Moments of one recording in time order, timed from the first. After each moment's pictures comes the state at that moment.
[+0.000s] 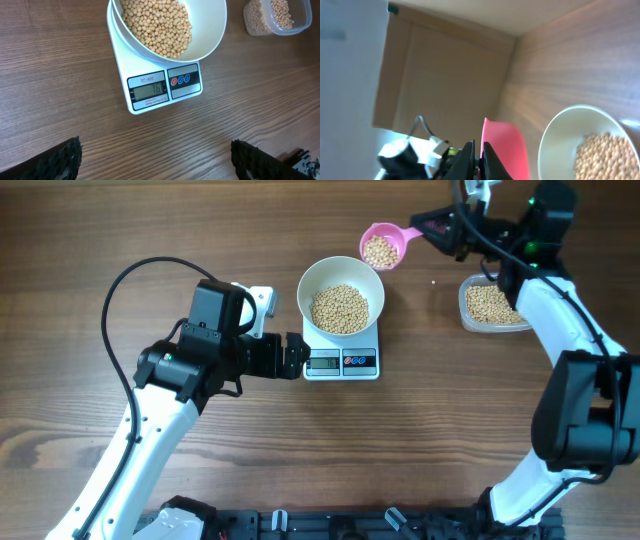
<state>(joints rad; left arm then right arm) -0.33 1.26 1.07 -0.81 0.32 -0.25 -0.06 1.90 1.31 0.42 -1.34 1.04</state>
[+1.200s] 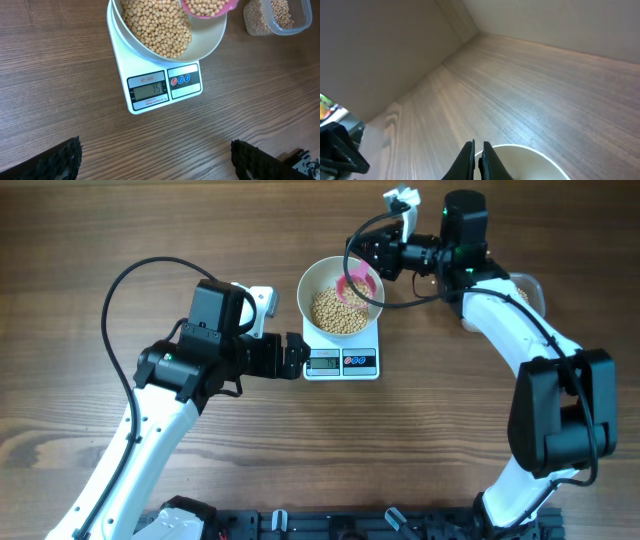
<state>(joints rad) -0.33 1.26 1.07 -0.81 0.32 -0.25 0.18 1.90 1.31 0.16 -0.98 0.14</state>
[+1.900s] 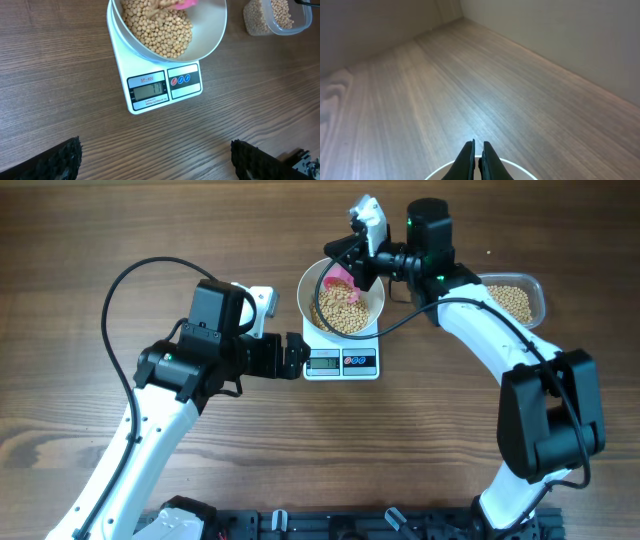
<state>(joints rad) -0.33 1.26 1.07 -0.81 0.32 -0.25 0.30 1.90 1.31 0.13 -0.75 -0.15</state>
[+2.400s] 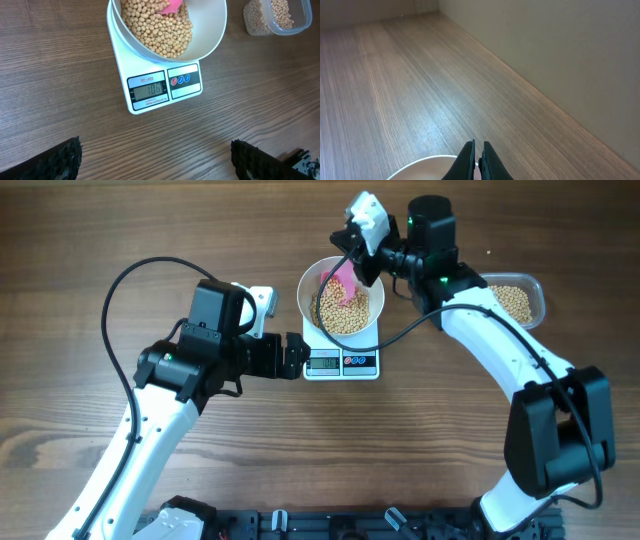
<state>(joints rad) -0.33 1.26 1.07 -0.81 0.32 -0.25 0.33 1.82 1.31 0.07 -0.58 -0.34</state>
